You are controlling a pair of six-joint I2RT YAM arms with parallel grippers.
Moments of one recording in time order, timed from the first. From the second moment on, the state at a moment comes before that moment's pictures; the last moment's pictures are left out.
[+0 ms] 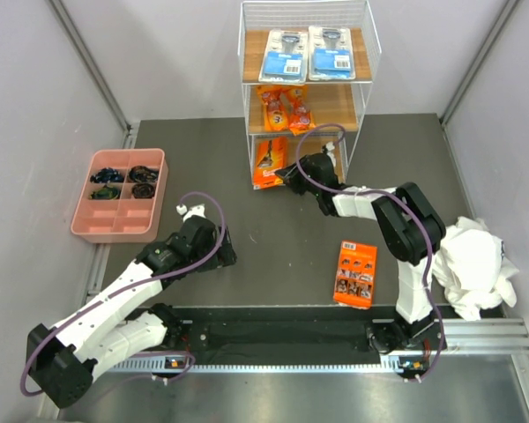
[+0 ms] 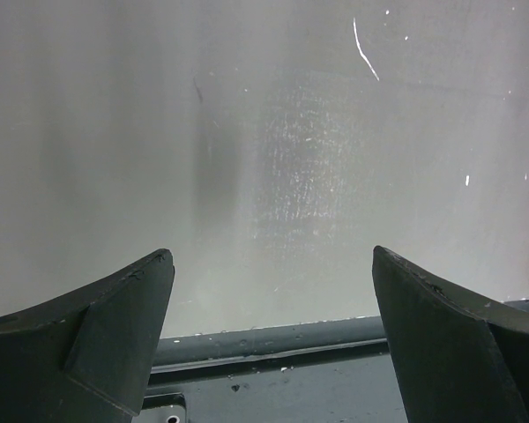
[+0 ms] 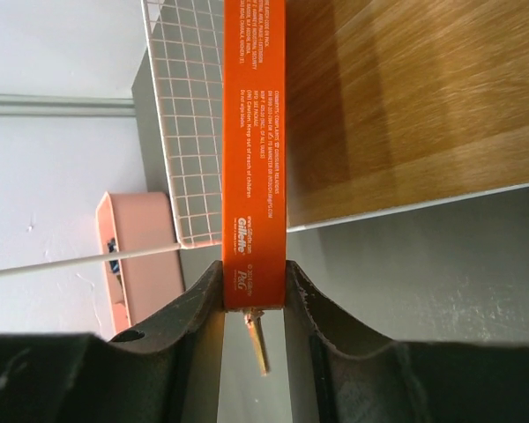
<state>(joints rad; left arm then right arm) -0.63 0.88 0.66 -0.71 -0.17 -0.76 0.53 1.99 1.15 0.45 -0.02 1.21</state>
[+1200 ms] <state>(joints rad) -0.63 0.88 0.64 -0.70 -0.15 -0.76 0.57 1.93 1.06 0.25 0.06 1.21</state>
